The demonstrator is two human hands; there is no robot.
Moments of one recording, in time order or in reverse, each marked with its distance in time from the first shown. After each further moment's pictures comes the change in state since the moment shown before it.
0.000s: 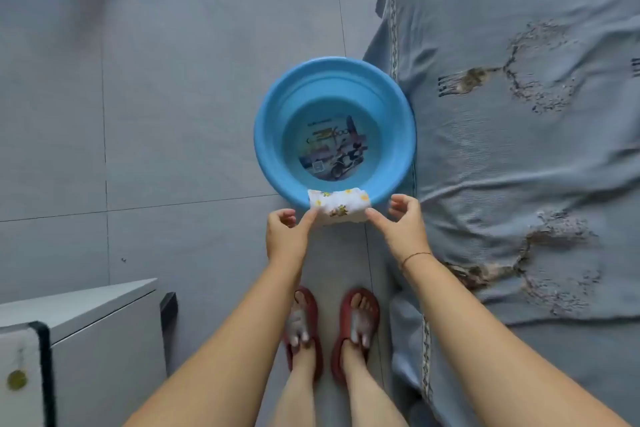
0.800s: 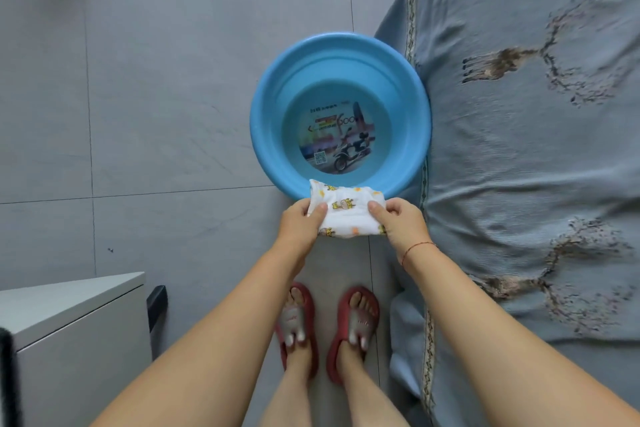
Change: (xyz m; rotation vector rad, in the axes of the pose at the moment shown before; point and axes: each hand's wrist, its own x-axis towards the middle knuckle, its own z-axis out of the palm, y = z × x) left_hand 0.031 0.001 0.023 0.022 -0.282 -0.029; right_hand 0.040 0.020 0.017 -0.015 -0.095 0.075
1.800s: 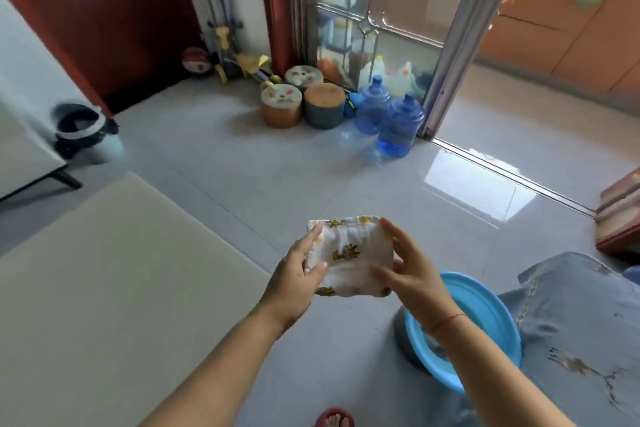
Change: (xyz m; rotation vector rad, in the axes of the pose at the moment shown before) left_hand -0.436 0.074 -0.294 -0.256 0.513 0.614; right_hand -0.427 -0.281 0.118 -0.236 -0.821 -0.820
